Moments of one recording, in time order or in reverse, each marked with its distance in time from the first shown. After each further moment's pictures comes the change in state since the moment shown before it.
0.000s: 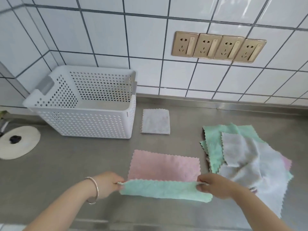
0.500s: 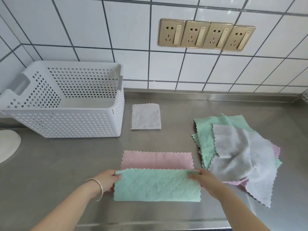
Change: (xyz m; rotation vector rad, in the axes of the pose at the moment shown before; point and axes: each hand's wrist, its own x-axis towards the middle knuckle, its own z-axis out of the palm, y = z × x) left_hand 0.054 -0.002 0.031 -0.729 0.144 -0.232; right_hand 0.028 0.025 0.042 0.824 0.252 0.212
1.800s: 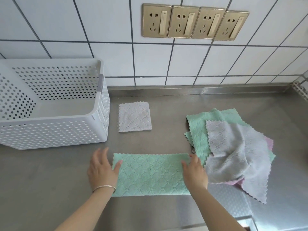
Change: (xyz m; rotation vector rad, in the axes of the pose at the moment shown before) left_hand 0.051 0.026 0.031 0.399 0.856 0.275; right_hand 0.040 -0.007 0.032 -0.438 0.597 0.004
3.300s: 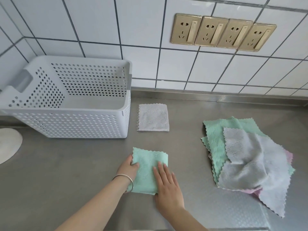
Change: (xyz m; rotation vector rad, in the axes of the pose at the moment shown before) left_hand 0.003 0.004 -0.012 -0.670 -0.564 -0.341; right_hand -0.083 -0.051 0.083 -0.309 -0.023 -0.747
